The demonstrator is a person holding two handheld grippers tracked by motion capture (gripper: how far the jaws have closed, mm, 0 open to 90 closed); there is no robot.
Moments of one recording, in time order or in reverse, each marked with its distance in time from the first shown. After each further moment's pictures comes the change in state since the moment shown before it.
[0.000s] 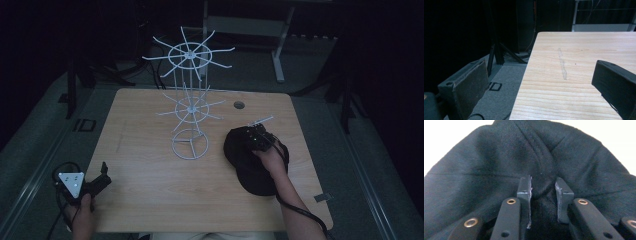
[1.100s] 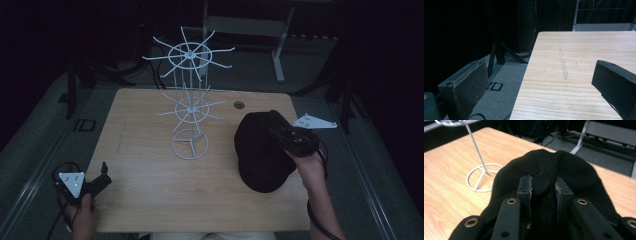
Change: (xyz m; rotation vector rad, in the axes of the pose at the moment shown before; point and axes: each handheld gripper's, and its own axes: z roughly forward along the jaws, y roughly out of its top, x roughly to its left) left arm -0.001 0.000 0.000 0.001 0.005 0.006; right arm -0.005 -0.031 -0.166 -0.489 0.047 -0.076
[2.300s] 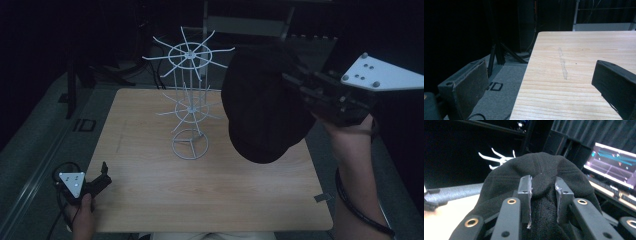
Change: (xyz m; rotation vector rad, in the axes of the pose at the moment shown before) left arm 0.000 0.000 0.000 0.001 -0.001 0.003; right arm 0.070 0.166 -0.133 -0.380 0.073 -0.329
